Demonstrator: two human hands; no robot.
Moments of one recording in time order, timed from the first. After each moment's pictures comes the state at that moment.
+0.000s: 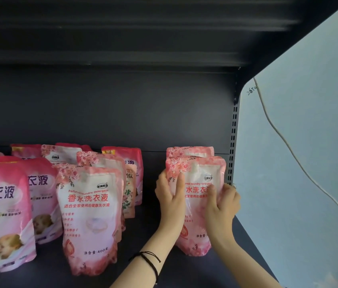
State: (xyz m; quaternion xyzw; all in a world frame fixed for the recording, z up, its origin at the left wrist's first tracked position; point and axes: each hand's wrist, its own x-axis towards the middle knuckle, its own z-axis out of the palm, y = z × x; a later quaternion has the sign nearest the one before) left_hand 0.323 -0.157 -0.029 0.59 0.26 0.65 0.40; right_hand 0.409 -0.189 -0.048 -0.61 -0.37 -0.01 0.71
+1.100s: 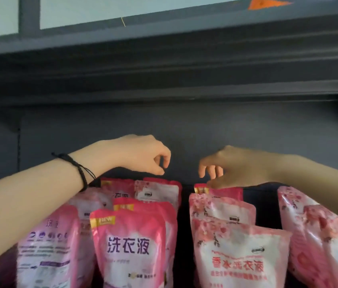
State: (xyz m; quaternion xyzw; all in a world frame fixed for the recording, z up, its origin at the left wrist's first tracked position) left_hand -0.013 -0.029 0.195 0.90 0.37 0.06 -0.19; right_hand 0.214 -0.099 0.177 -0.53 -0.83 -0.16 0.03
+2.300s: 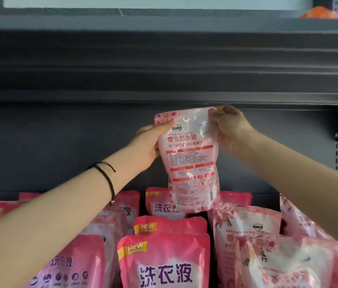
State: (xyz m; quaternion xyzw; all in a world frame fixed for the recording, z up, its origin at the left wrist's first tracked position) left_hand -0.022 0.058 0.198 0.60 0.17 0.52 0.58; right_hand 0.136 -0.021 0.228 -0.42 -0.45 0.20 0.76
